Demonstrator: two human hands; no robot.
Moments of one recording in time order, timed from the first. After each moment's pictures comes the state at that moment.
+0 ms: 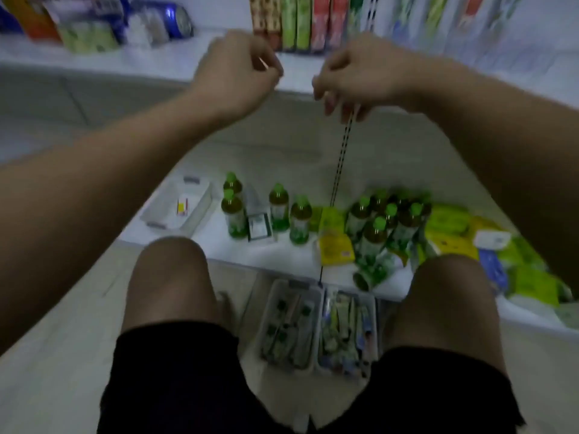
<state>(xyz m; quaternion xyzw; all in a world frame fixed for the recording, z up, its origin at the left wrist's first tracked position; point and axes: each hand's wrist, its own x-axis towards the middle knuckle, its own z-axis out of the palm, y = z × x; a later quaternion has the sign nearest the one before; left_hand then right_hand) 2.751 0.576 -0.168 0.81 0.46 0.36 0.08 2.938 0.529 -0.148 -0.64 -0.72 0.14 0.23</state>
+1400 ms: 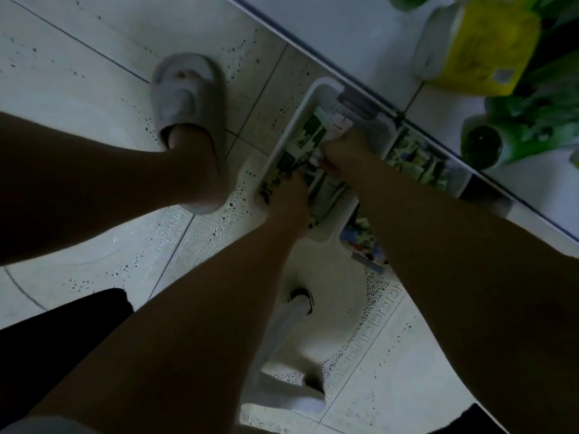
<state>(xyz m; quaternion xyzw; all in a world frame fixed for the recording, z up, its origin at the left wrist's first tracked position) 2.782 0.458 -0.736 0.55 0.71 -0.09 0.43 2.874 0.550 -0.730 -0.78 -0.18 0.58 0.10</state>
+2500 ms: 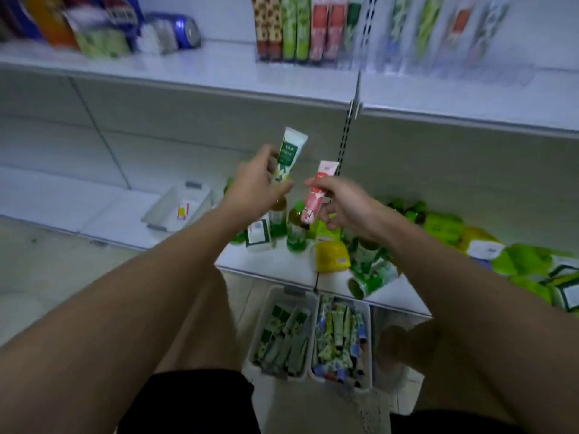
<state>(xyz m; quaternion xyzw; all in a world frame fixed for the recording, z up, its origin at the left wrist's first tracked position) 2.757 0.538 -0.293 0.78 0.47 0.37 0.21 2.929 0.489 -0.295 -0.56 -0.46 0.54 0.42</state>
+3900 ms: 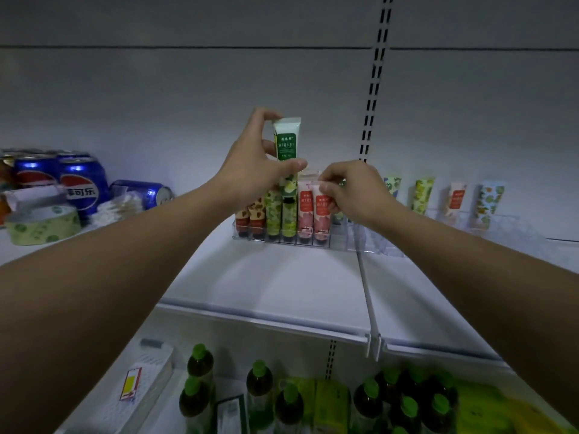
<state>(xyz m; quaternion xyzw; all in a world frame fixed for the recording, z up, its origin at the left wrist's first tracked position) 2.825 0.757 -0.072 0.76 0.32 0.49 0.27 3.003 0.715 -0.094 -0.63 -0.66 0.03 0.42</state>
